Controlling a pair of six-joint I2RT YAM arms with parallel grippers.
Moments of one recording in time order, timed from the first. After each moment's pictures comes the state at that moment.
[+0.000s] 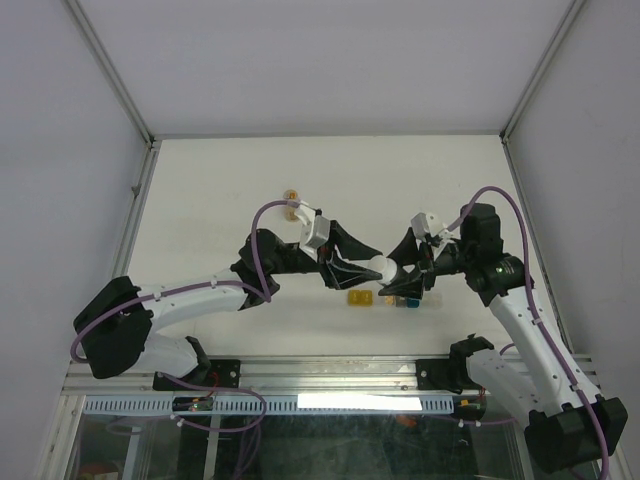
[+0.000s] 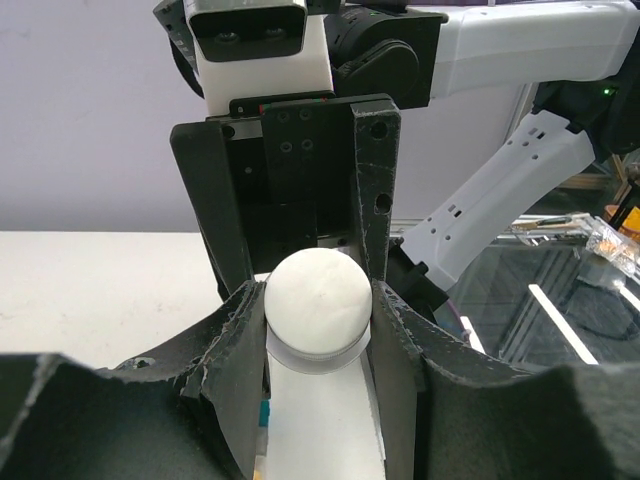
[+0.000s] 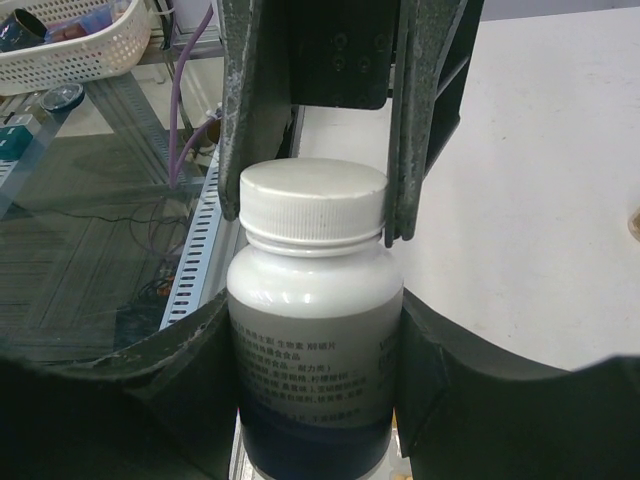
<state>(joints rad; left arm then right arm) -0.97 1.35 0.74 0.96 0.66 -0.29 0.26 0.84 0.77 -0.50 -1.38 -0.45</state>
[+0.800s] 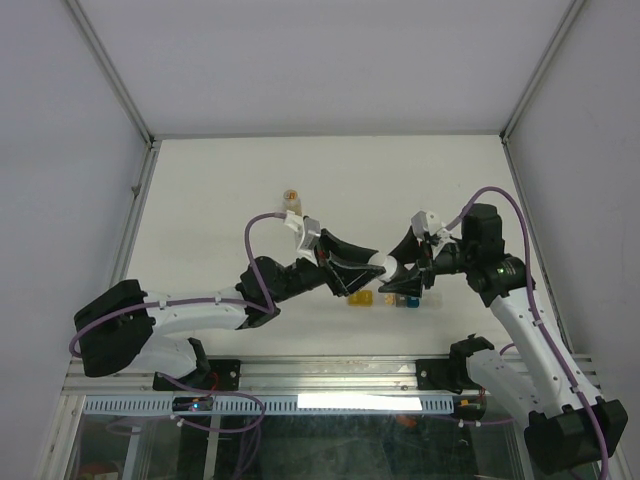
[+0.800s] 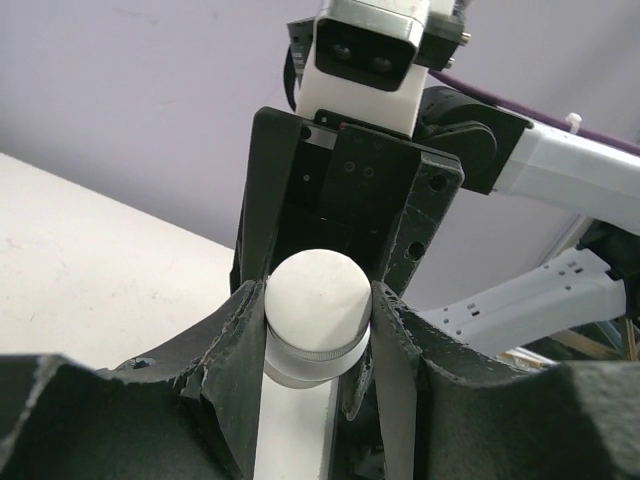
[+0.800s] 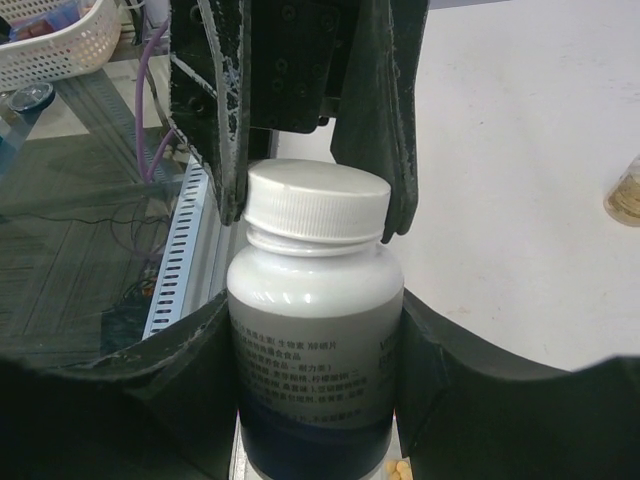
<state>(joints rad) -1.10 1.34 0.60 1.14 0.22 -0.48 0.26 0.83 0.77 -0.51 -1.32 -0.45</state>
